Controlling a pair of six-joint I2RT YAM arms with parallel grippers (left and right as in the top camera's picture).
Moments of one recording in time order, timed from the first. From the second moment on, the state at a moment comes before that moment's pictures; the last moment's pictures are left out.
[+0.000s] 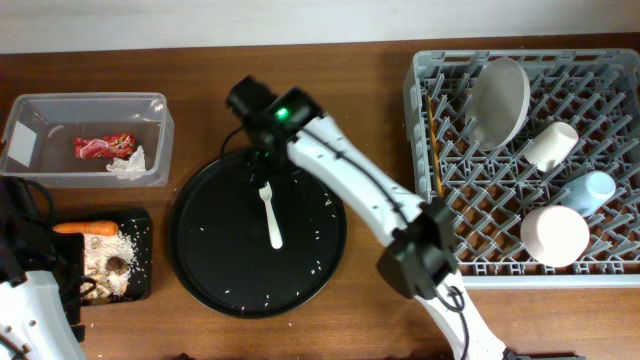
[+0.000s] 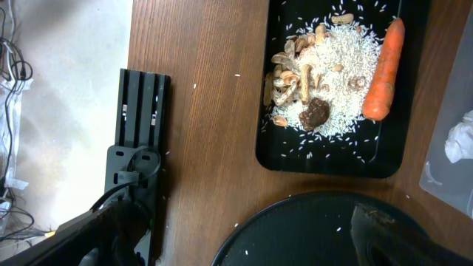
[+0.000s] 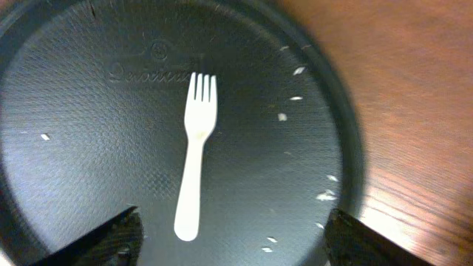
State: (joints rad) left arm 0.53 1.22 1.46 -1.69 -0.29 -1.19; right arm 0.76 2.40 2.43 -1.39 0.01 0.40
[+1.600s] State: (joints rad) left arm 0.53 1.22 1.46 -1.69 -0.29 -1.19; right arm 0.09 2.46 2.92 -1.69 0.01 0.21
